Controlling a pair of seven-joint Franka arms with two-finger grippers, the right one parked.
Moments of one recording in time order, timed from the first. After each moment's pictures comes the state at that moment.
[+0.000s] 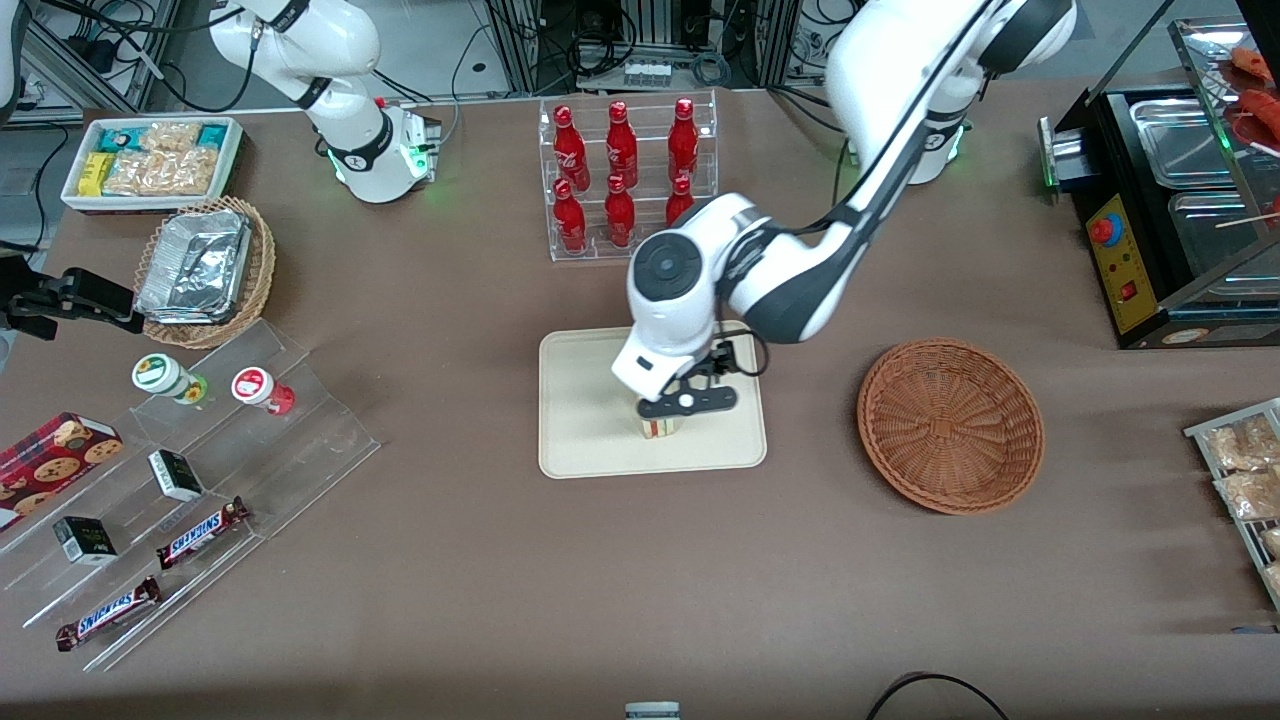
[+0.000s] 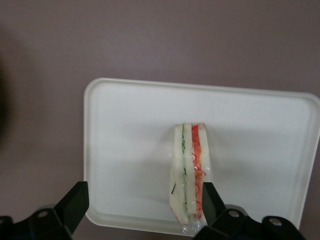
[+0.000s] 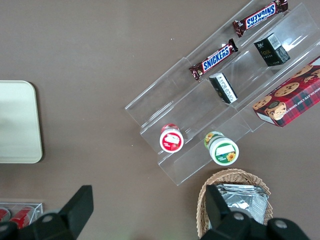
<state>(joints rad) -0.51 0.60 -0.26 -1.38 0.20 1.91 -0.96</state>
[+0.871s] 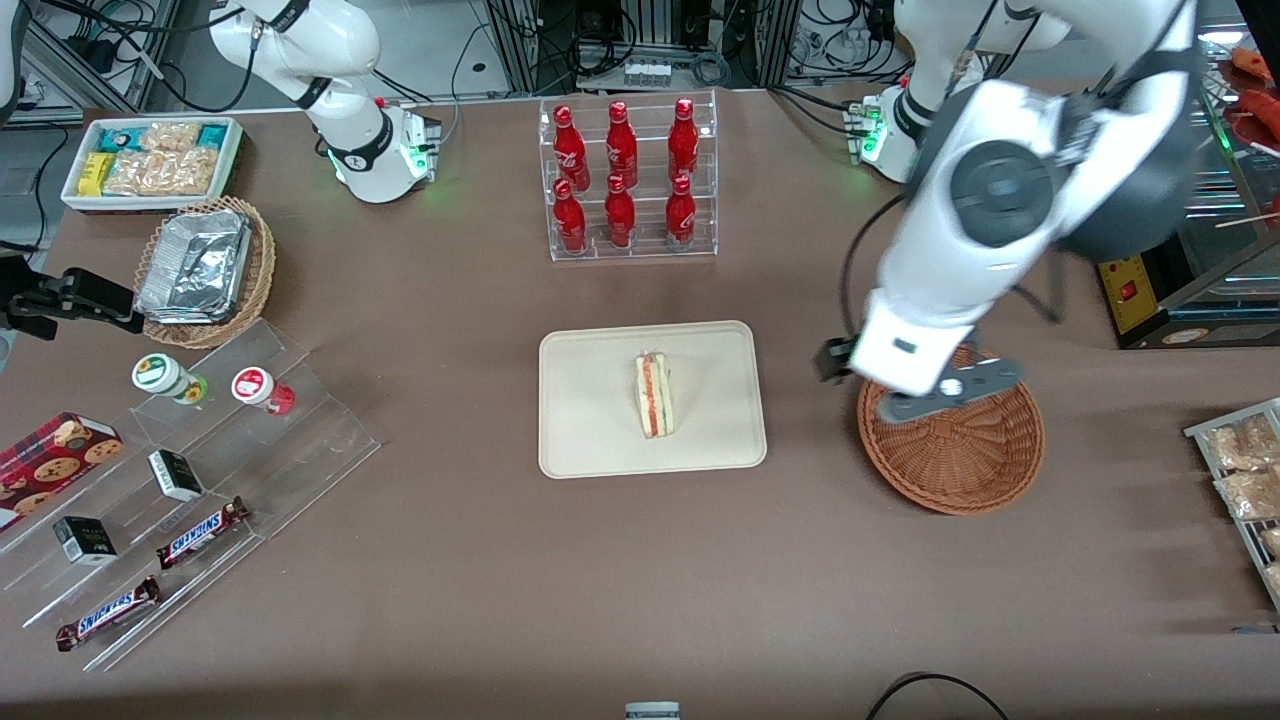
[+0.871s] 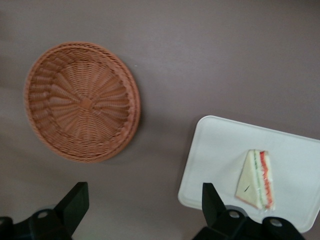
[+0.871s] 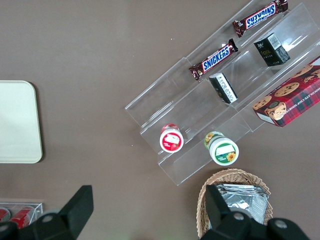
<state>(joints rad) -0.18 0.29 -0.25 -1.37 0.10 1.58 -0.69</state>
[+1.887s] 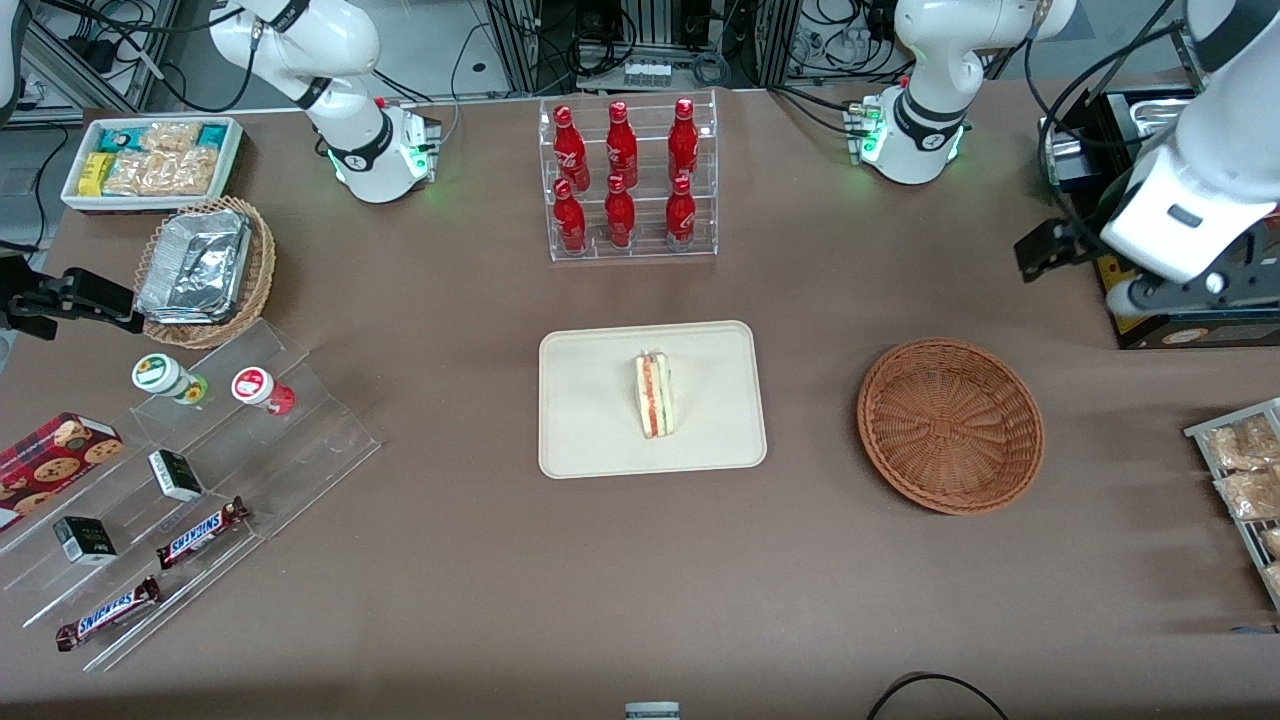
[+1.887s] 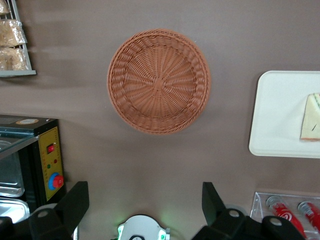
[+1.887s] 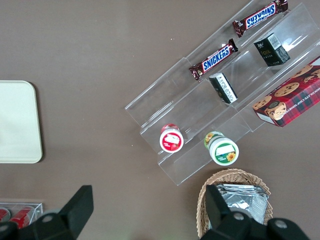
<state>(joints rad) 0.03 0.05 -0.20 -1.43 0.07 1.34 -0.22</state>
